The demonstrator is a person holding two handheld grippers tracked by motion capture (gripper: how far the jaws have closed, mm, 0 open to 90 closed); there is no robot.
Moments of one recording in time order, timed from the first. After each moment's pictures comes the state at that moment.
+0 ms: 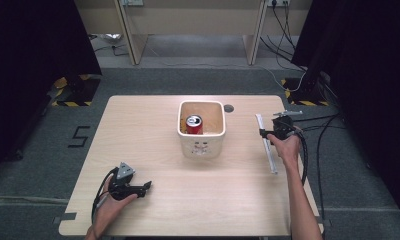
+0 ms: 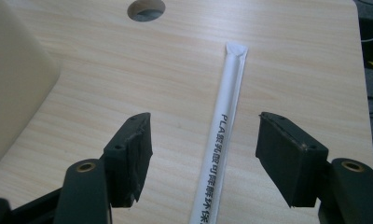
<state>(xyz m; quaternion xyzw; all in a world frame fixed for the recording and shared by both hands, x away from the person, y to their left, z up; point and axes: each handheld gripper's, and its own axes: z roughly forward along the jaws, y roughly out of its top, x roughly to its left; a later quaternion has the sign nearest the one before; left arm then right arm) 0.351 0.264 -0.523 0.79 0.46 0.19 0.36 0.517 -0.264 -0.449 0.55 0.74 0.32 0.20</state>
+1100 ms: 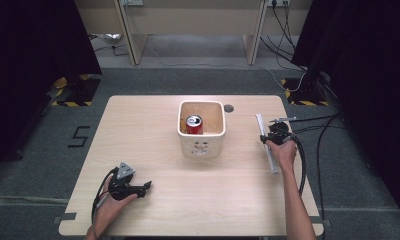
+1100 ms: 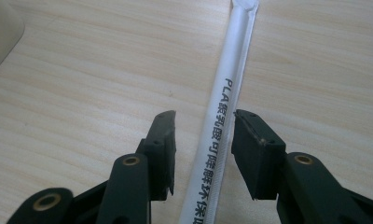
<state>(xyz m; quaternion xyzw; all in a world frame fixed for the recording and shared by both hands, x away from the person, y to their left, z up) 0.351 0.264 -0.523 0.79 0.46 0.19 0.36 0.522 -0.264 -0.483 0.55 0.76 0.29 0.19</state>
